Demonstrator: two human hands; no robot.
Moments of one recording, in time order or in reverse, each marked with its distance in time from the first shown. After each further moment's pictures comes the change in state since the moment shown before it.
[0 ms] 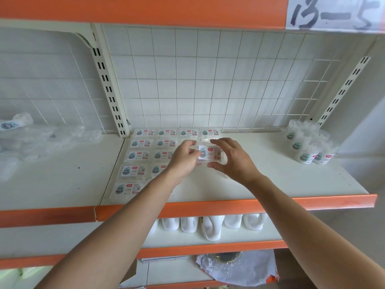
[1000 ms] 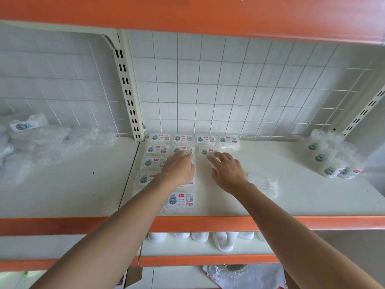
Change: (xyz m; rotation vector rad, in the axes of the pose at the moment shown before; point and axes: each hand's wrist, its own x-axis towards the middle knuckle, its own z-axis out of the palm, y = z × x) left_hand 0.039 -0.032 -0.070 1.125 -0.093 0.187; right_hand 0.042 -0.022 0.076 -0.395 -0.271 0.089
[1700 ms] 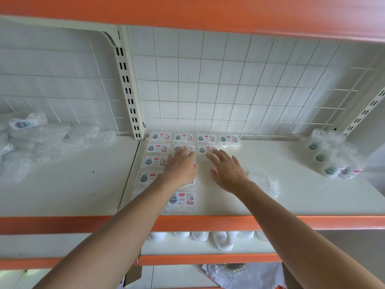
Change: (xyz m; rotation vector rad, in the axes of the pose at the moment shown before) left_hand 0.003 0.001 0.006 0.076 0.024 0.014; right_hand 0.001 0.001 0.002 0.076 -0.083 0.003
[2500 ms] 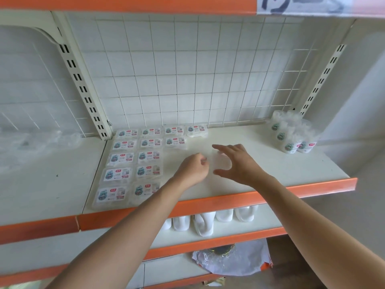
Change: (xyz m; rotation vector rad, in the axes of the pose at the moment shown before) left_hand -0.018 0.124 0.016 -0.624 -0.098 -0.038; right_hand -0.088 0.095 -0.037 0.295 0.173 -0.009
